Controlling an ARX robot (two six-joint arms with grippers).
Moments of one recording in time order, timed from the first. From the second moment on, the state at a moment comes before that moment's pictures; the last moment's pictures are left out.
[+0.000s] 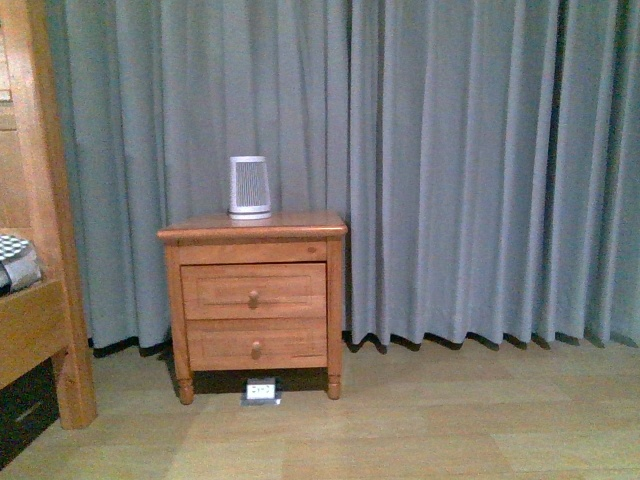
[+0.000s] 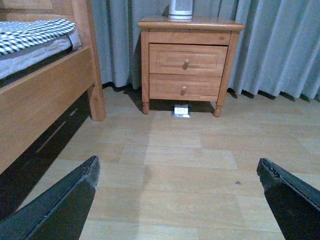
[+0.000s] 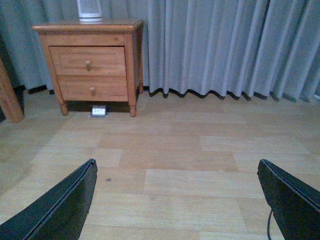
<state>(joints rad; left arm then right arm) -0.01 0.00 0.01 0.00 0.00 0.00 0.00 0.00 0.01 0.00 0.00 0.00</state>
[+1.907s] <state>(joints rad) -0.01 0.00 0.01 0.00 0.00 0.00 0.00 0.00 0.01 0.00 0.00 0.00</state>
